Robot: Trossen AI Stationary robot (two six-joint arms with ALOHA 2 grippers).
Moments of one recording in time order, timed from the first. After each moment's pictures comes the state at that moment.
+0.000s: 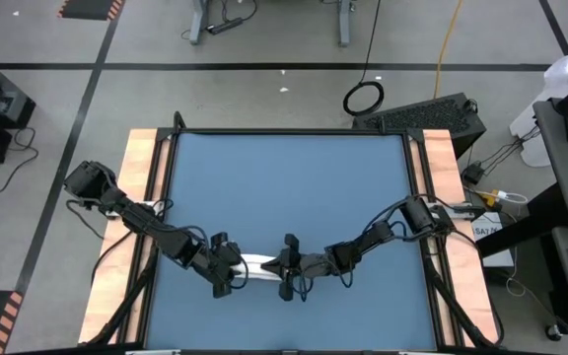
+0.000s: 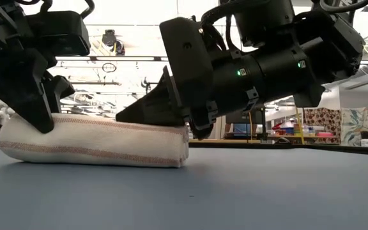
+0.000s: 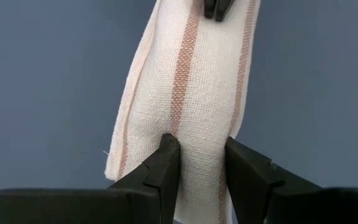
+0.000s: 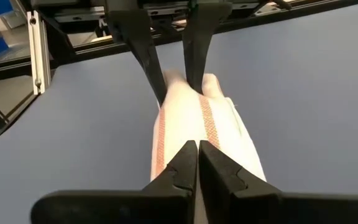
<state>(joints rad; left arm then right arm) -0.55 1.49 0.69 -0.25 -0.21 -0.69 0.36 2.21 1.04 0.87 0.36 0.36</state>
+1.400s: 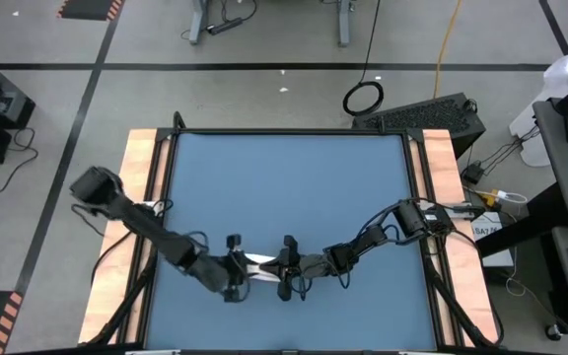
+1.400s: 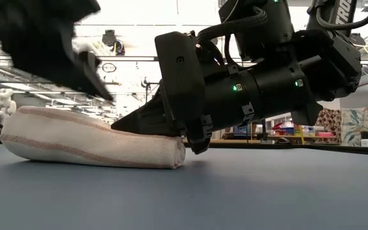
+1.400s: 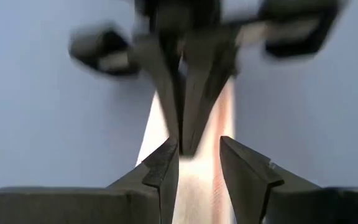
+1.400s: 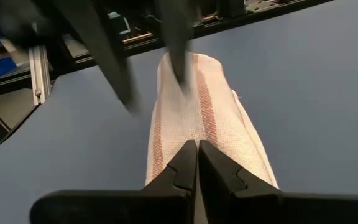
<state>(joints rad) -0.59 1.56 0.69 0.13 -0.47 -0.34 0.35 2.29 1.04 0.94 0.36 0.41</state>
